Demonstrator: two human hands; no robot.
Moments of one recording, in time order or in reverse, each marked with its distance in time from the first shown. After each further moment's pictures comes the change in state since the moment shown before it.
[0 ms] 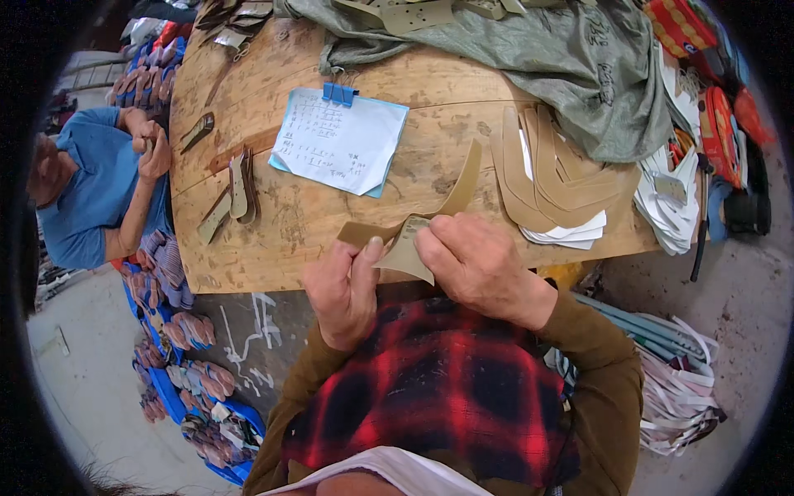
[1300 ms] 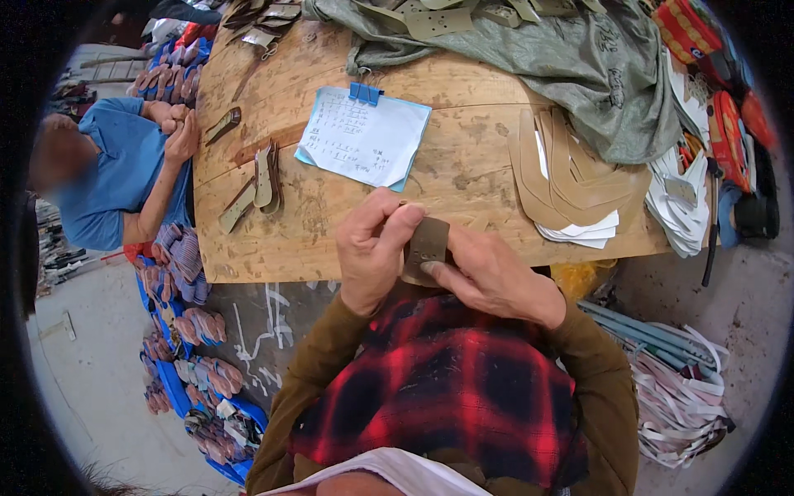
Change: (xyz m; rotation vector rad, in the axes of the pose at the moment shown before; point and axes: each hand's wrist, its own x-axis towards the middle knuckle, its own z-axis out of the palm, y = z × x) left_hand 0.015 -0.023 0.011 -0.473 -0.150 -0.211; right_hand -0.005 -0.015 -0.006 0.692 -0.339 0.447
